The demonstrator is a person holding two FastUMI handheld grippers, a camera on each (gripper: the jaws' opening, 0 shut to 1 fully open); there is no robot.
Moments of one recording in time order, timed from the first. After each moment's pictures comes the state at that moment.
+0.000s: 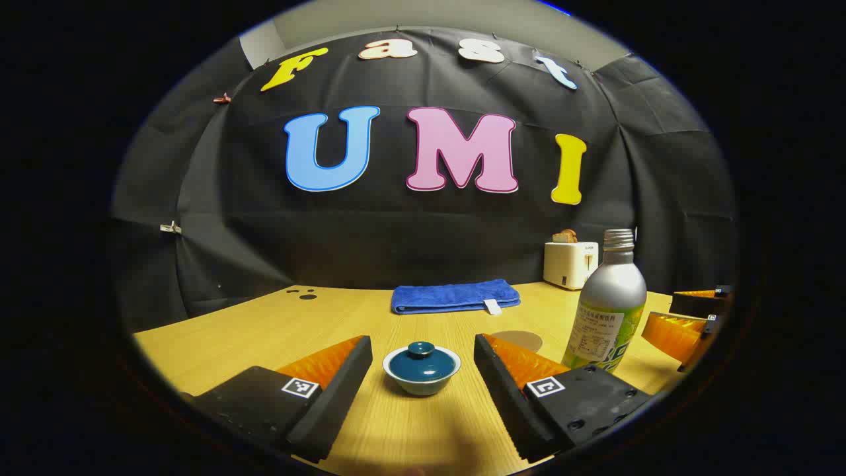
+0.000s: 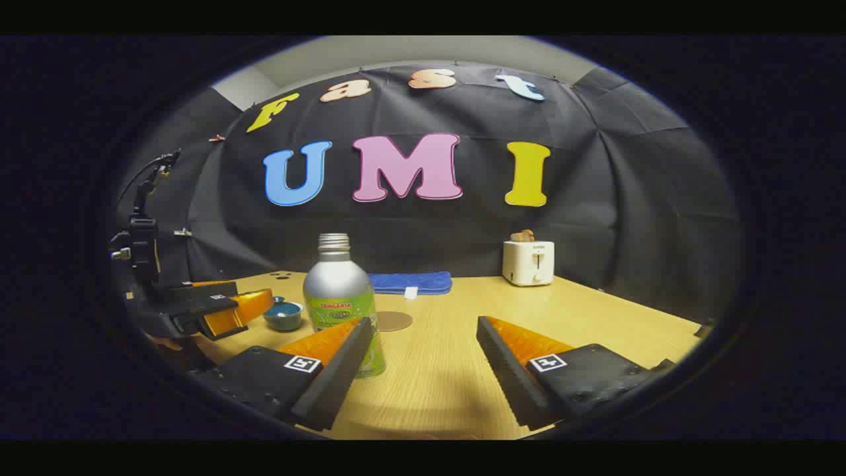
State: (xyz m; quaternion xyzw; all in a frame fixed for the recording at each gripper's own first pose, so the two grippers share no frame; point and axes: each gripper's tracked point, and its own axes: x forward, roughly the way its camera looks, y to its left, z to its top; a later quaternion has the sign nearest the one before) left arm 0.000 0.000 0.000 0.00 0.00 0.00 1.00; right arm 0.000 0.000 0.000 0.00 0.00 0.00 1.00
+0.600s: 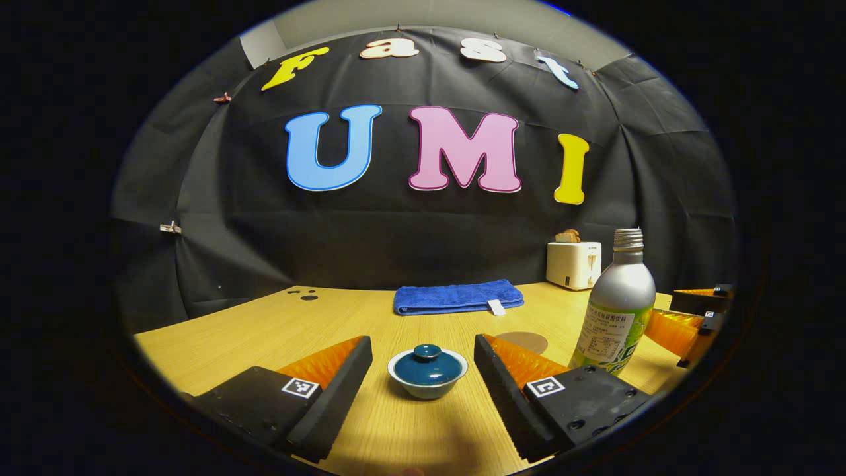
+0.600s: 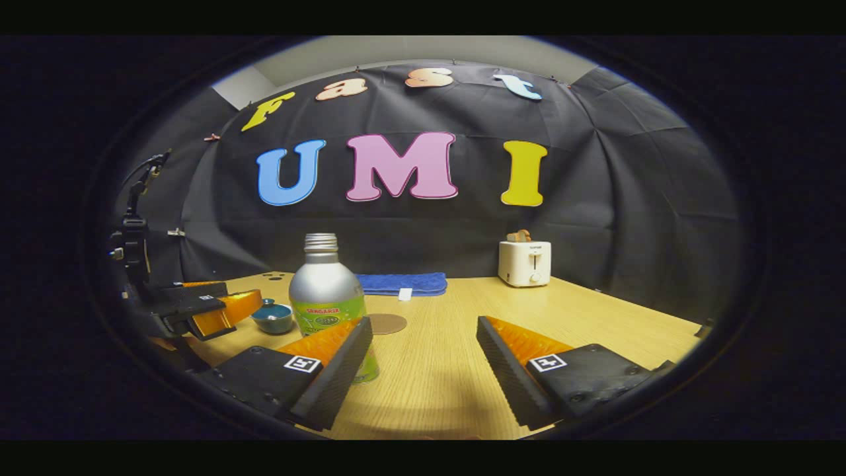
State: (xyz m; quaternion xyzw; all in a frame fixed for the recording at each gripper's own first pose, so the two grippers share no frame) left arm 0.005 0.005 0.000 0.00 0.00 0.00 1.00; right arm 0.009 -0.003 -0.001 0.00 0.00 -0.01 1.00
